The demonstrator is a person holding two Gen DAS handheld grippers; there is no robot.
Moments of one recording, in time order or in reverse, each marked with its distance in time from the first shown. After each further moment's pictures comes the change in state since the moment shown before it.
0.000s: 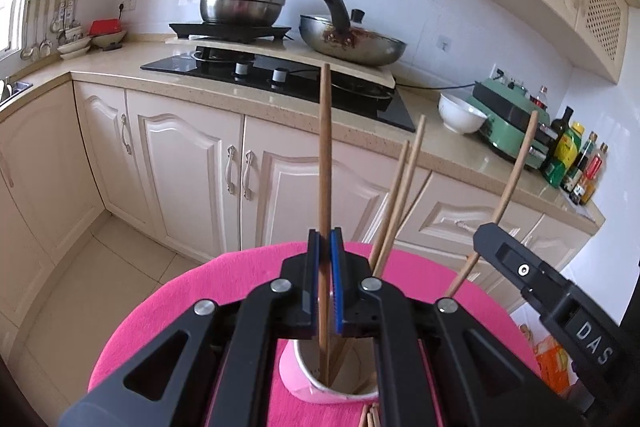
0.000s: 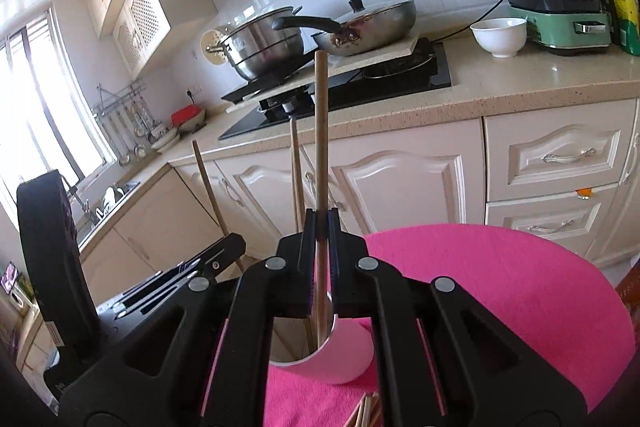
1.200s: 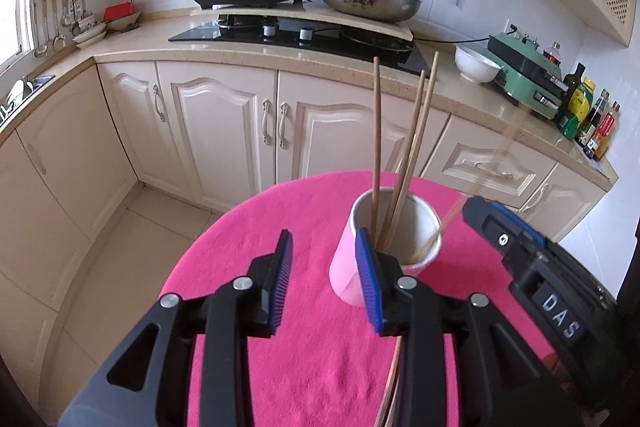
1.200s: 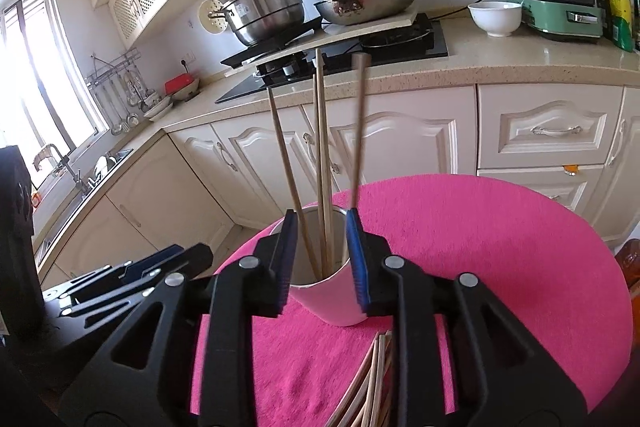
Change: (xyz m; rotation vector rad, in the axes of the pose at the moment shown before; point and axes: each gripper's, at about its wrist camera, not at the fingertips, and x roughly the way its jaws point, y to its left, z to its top) left arm -0.061 0.022 -0.033 0.041 0.164 0.093; right arm -0.021 0.028 -0.040 -0.027 0.082 -0.050
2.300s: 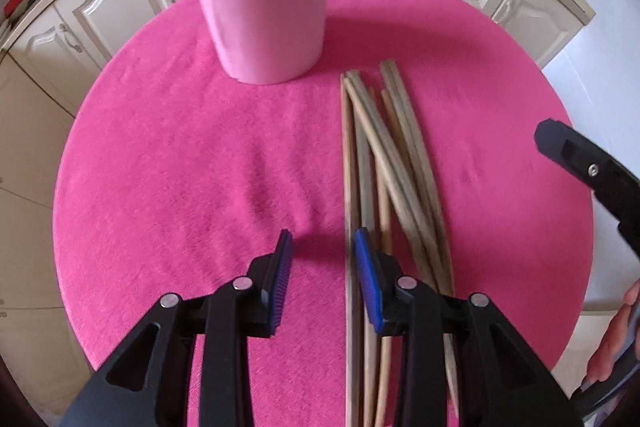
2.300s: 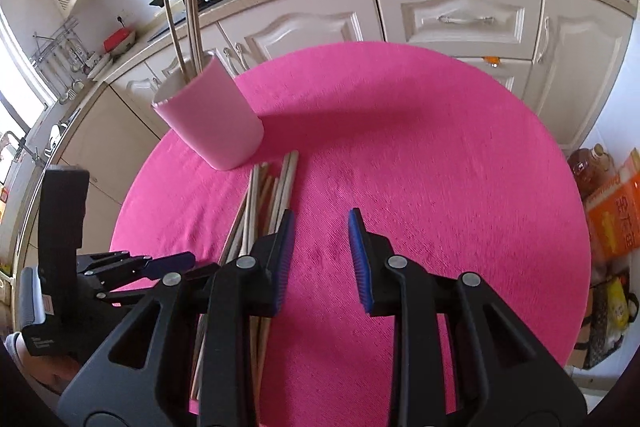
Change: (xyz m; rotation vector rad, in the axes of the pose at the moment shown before) left arm 0.071 -0.054 -0.129 0.290 0.496 -0.102; right arm -0.056 -0.077 -0.103 0.117 0.257 -0.192
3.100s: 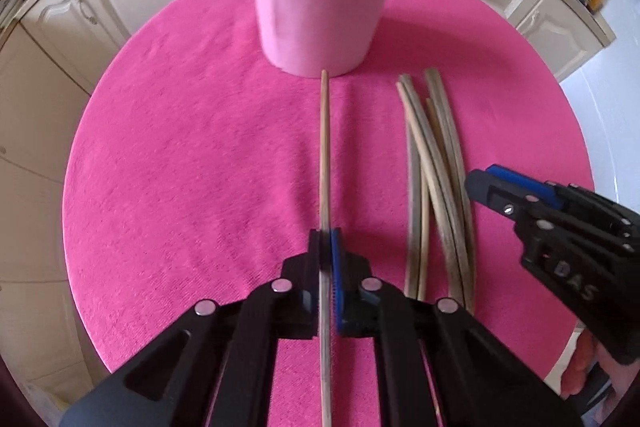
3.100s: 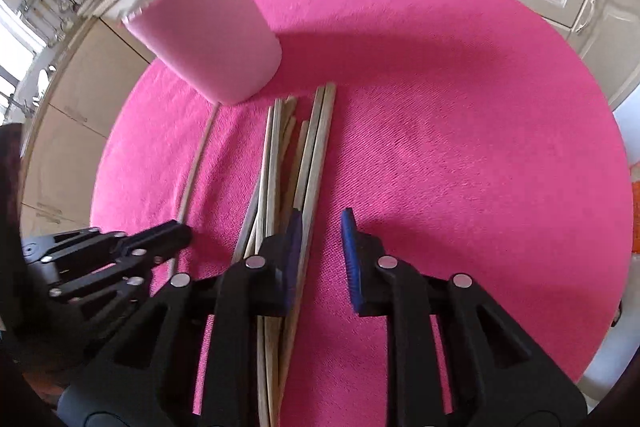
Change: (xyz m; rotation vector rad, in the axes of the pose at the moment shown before) left arm -0.004 0.027 0.020 -0.104 0.045 -0.001; right arm 0.070 0.034 0.008 -0.076 0.301 -0.025
